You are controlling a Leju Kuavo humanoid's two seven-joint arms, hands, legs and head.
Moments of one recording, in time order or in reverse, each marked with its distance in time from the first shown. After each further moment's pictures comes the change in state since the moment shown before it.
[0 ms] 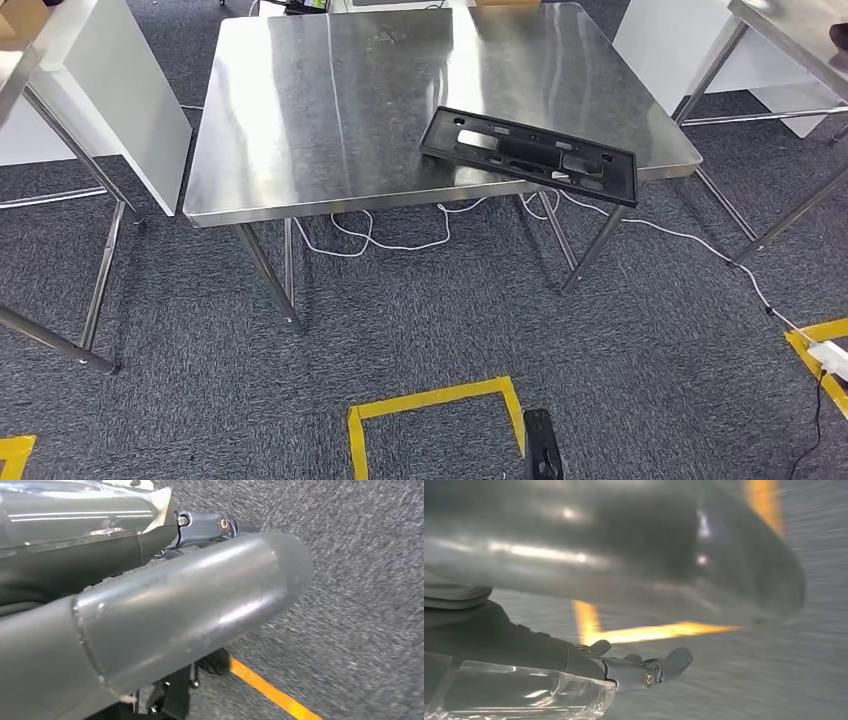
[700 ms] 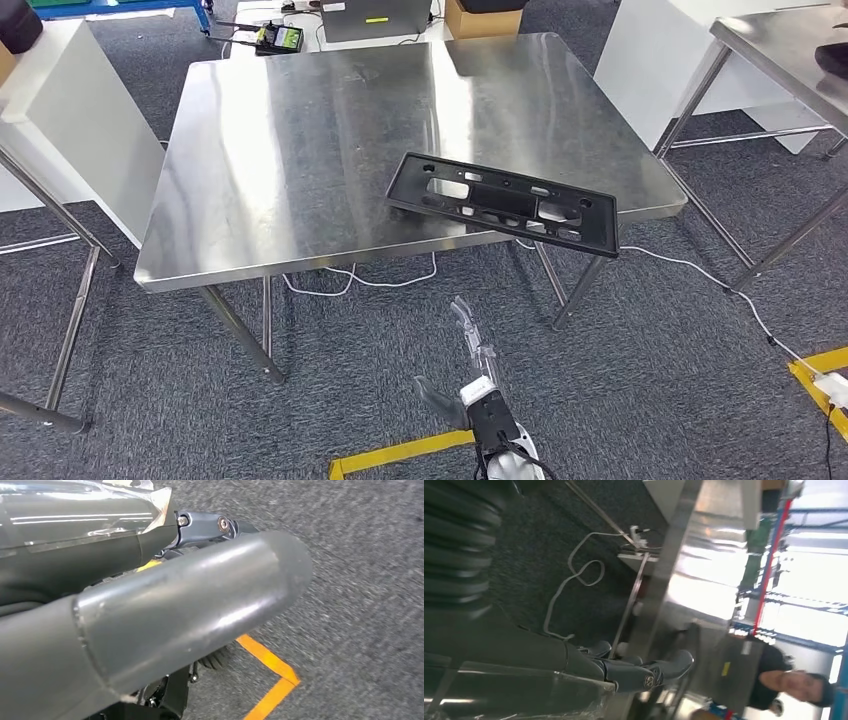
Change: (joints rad) left arm -0.001 -0.007 0.055 0.005 0.054 0.014 -0.008; right arm 0.118 0.049 0.324 -0.723 0.098 0.227 -0.507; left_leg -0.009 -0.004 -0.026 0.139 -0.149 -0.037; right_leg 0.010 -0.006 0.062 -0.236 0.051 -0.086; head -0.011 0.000
